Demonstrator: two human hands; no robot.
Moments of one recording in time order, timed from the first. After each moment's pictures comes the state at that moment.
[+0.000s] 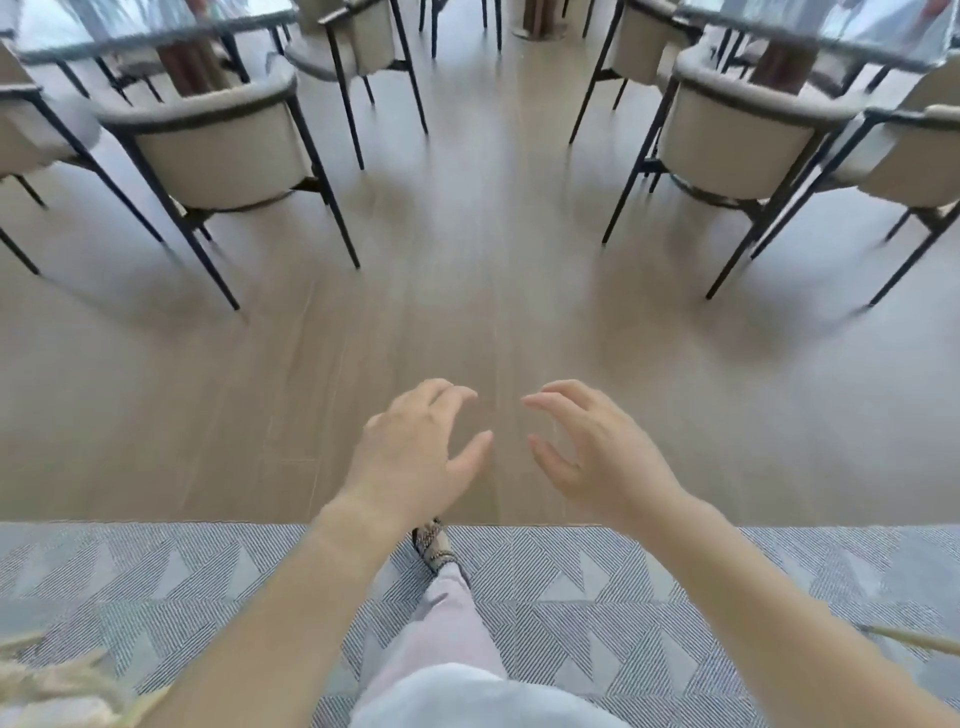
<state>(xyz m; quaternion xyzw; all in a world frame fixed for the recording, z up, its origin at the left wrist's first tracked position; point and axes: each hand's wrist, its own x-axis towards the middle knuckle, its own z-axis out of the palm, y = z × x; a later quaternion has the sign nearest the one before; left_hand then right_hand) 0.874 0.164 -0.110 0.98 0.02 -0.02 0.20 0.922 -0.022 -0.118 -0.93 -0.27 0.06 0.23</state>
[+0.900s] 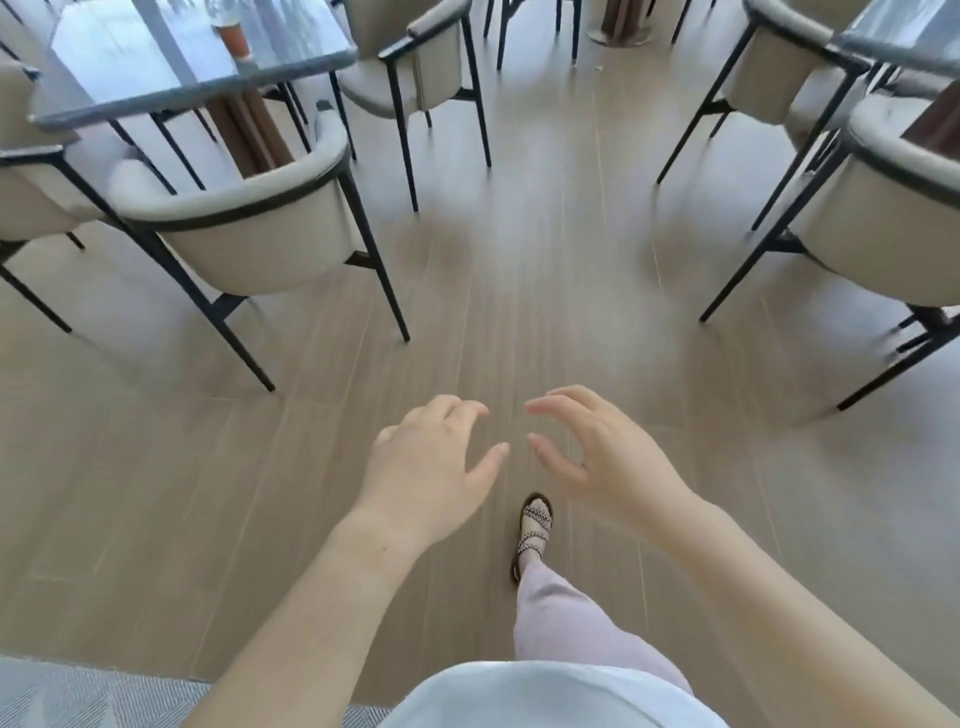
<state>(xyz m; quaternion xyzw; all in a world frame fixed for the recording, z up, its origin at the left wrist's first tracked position) 1.289 0.417 -0.113 0.98 0.09 -0.07 0.18 1.357 0.246 -0.127 -0.90 -0.30 0.11 0.28</state>
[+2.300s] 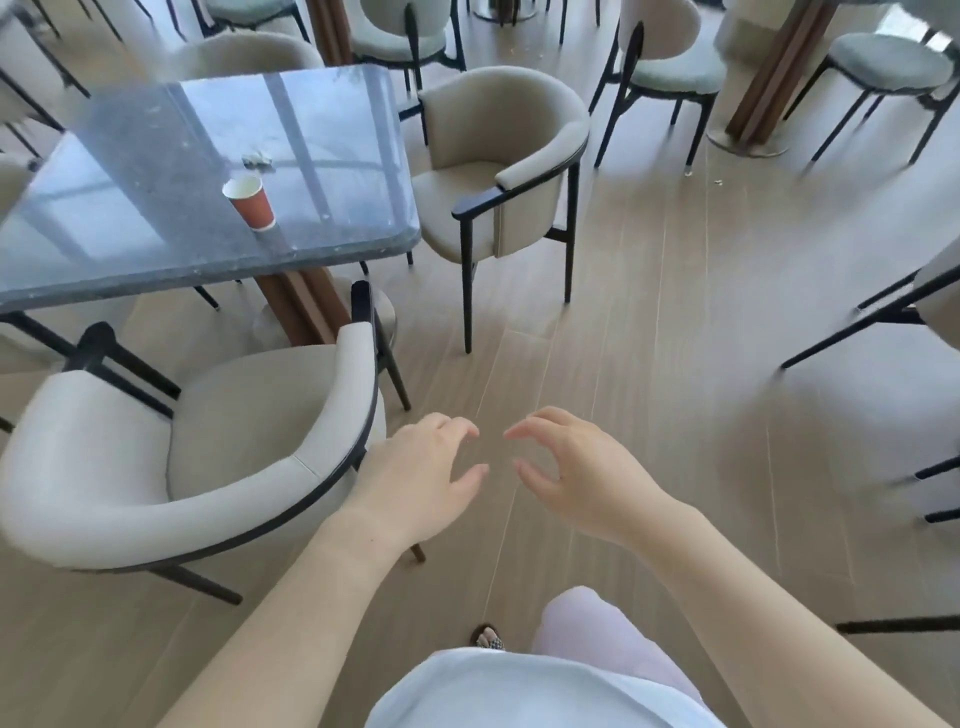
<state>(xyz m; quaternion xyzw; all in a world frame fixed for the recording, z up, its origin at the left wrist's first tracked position) 1.974 0.796 -0.104 0.96 0.16 -0.09 0.19 2.075 0.637 -0.115 -0.86 -0.42 0.17 0.23</state>
